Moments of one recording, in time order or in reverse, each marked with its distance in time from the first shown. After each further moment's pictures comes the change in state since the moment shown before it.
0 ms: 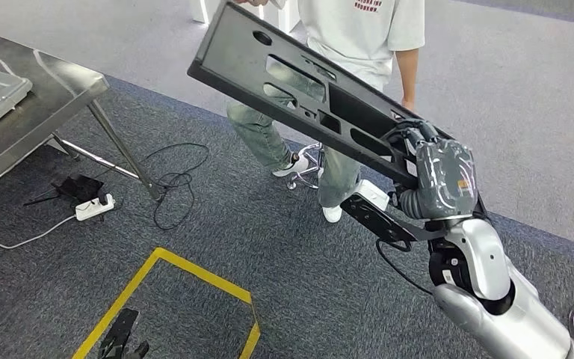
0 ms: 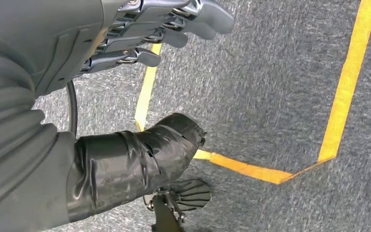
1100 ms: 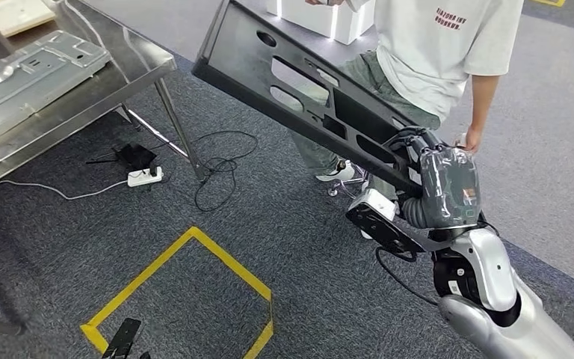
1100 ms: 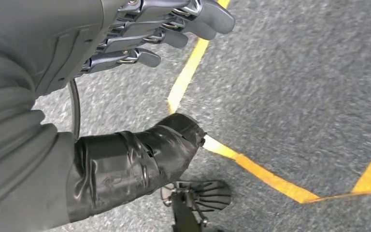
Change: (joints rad) left arm 0.040 -0.013 0.000 0.000 0.005 0.026 0.006; right arm 0.039 -0.012 -0.016 -0.054 -0.033 -0.003 -0.009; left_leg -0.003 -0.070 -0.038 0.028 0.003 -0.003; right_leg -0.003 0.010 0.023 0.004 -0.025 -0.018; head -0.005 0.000
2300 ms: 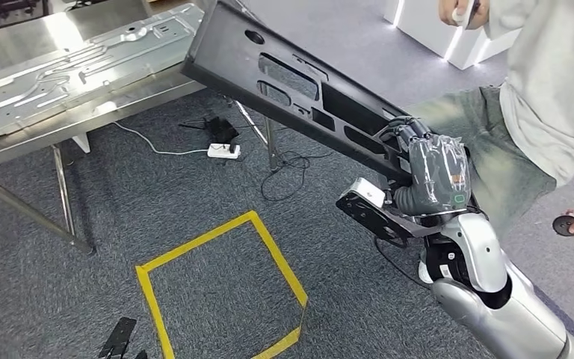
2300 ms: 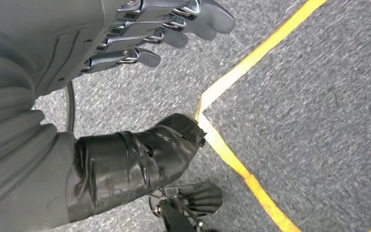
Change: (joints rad) left arm -0.013 0.003 0.000 0.000 -0.002 -0.009 -0.007; right arm -0.043 0.024 0.007 0.045 -0.006 0.033 -0.011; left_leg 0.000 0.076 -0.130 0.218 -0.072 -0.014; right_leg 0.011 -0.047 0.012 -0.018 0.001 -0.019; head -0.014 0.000
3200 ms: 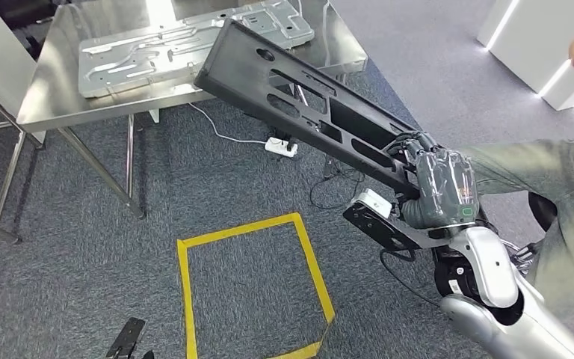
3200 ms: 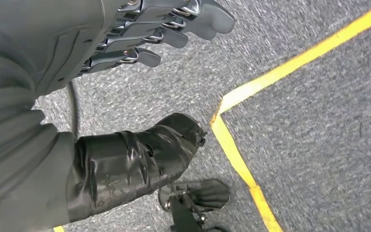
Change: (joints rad) left arm -0.005 -0.010 -0.007 0.000 -0.035 -0.016 -0.009; right arm 0.051 -0.057 -0.005 -0.059 -0.008 0.032 0.047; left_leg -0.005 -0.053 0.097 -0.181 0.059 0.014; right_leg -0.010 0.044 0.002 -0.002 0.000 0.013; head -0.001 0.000
